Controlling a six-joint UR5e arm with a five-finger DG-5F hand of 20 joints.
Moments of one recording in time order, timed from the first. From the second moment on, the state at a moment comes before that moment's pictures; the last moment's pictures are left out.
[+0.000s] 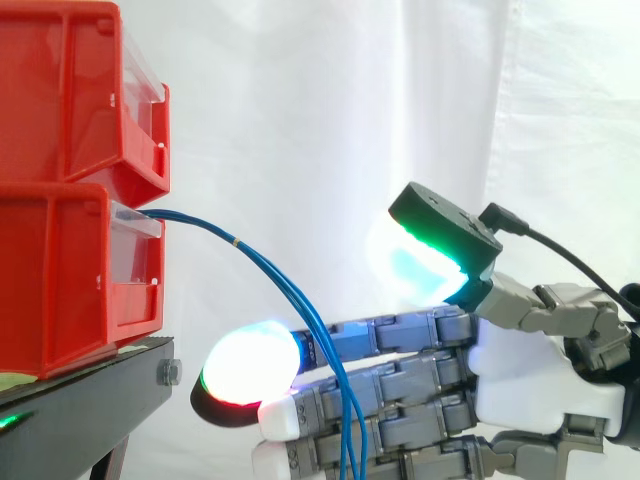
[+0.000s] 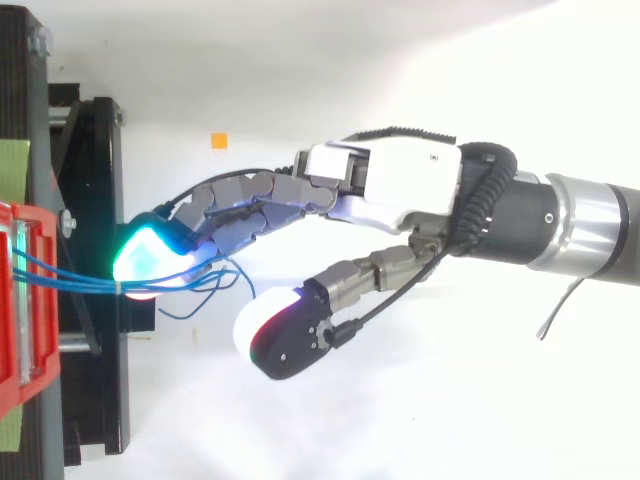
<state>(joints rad) 0.14 -2.32 -1.40 -2.41 -1.33 -0.07</state>
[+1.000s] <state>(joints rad) 0.11 -2.37 -1.32 -2.40 -1.44 0.00</state>
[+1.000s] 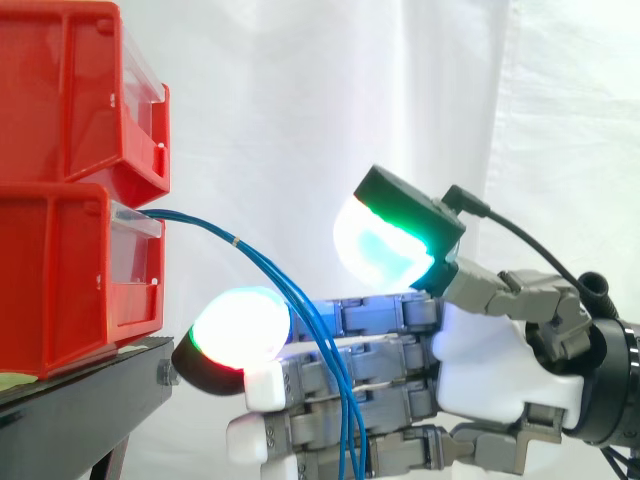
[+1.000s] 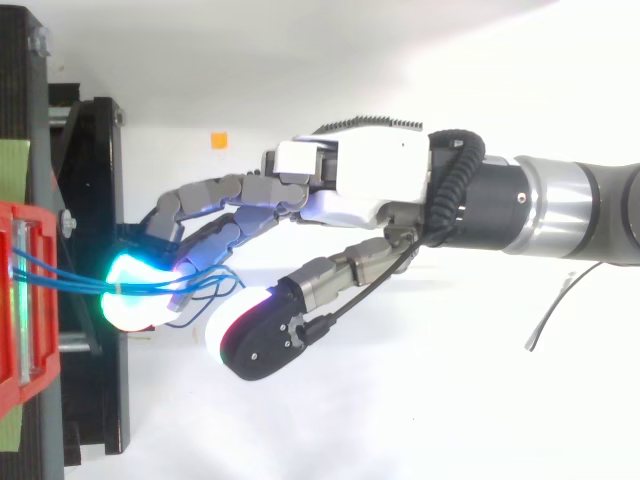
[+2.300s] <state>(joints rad) 0.08 -2.39 -1.28 -2.40 -1.50 -0.02</state>
